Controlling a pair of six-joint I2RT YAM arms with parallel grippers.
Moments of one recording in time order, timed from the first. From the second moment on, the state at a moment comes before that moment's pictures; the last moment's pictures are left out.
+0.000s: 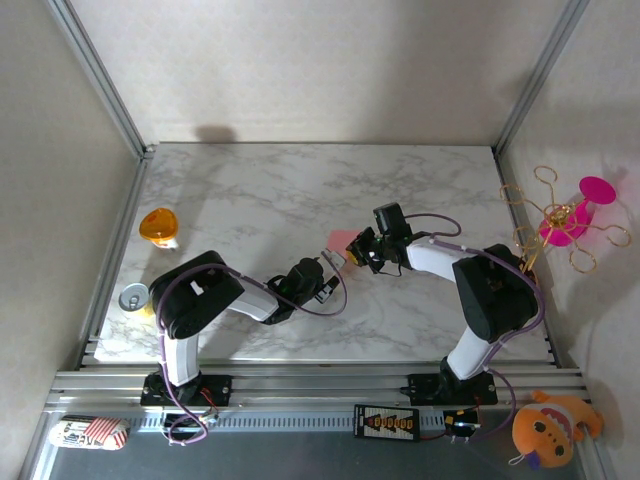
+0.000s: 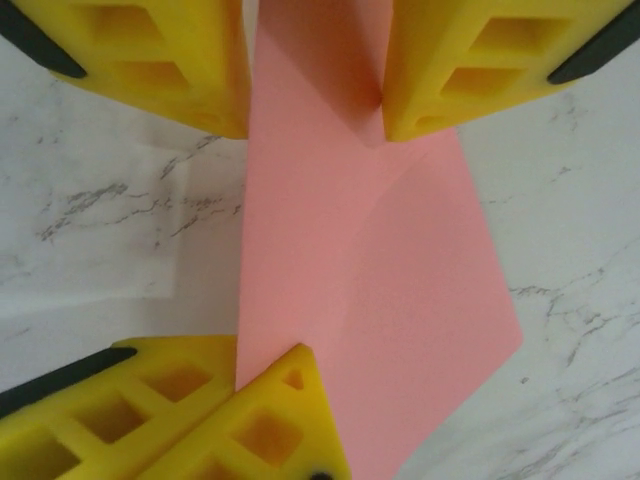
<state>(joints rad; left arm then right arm) -0.88 1.89 0.69 0.65 -0.21 0.03 0.46 1.70 0.88 -0.10 -0.42 1.29</state>
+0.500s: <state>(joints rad) -0.88 1.87 0.69 0.65 -0.19 -0.02 0.46 1.71 0.88 -0.11 -0.42 1.29</state>
